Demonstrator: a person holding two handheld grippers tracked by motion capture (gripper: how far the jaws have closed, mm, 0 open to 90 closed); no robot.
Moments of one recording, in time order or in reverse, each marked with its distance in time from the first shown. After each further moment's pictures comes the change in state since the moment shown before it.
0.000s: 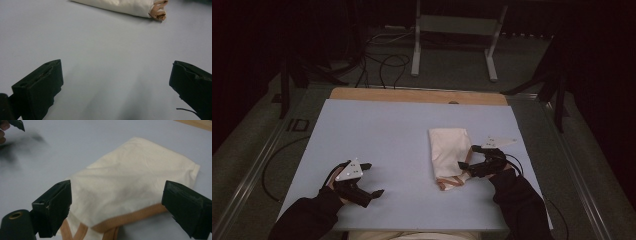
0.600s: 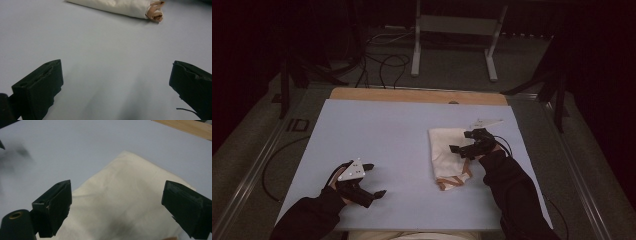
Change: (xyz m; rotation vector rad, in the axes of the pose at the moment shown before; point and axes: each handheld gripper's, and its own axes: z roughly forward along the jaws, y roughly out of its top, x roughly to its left) left arm -0.003 0.003 0.004 0.003 -0.017 0.007; right arm -0.021 0.044 0.034 0.054 -0.016 0.035
